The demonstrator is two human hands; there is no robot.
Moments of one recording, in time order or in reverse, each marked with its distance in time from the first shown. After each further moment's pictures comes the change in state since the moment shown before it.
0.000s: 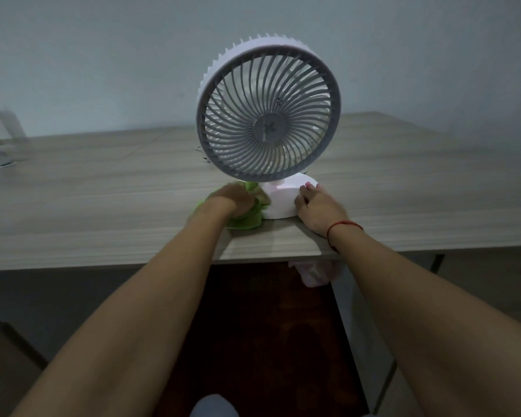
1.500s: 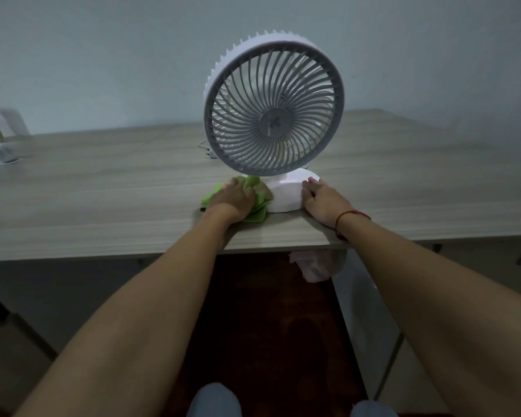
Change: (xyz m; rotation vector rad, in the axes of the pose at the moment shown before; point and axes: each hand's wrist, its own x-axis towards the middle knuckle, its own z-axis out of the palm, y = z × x) left_hand 0.004 -0.019 0.026 -0.050 0.111 0.018; right_hand -0.015 -0.003 -0.015 0.093 -0.054 -0.001
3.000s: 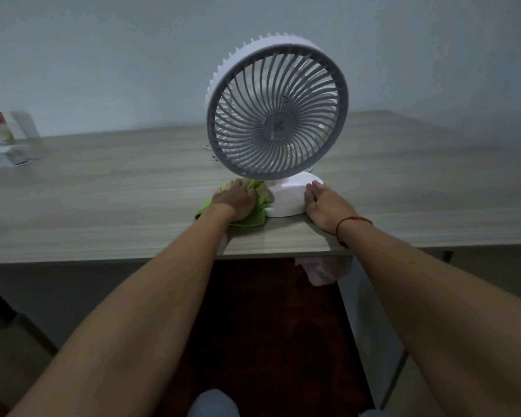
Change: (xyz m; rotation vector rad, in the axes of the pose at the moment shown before) left_hand 0.005 -0.002 -0.011 0.038 -0.070 0.011; right_hand 0.004 -0.003 0.006 0.018 0.056 0.018
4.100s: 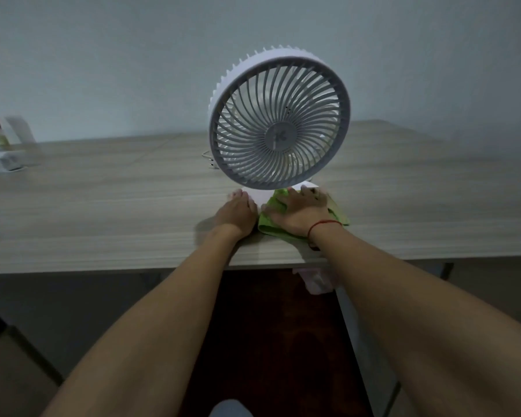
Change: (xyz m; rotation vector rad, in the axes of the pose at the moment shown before) left_hand -0.007 0.004 0.016 -0.230 0.123 -0.052; right_hand 0.015 -0.038 0.016 -0.399 0.027 -0.122
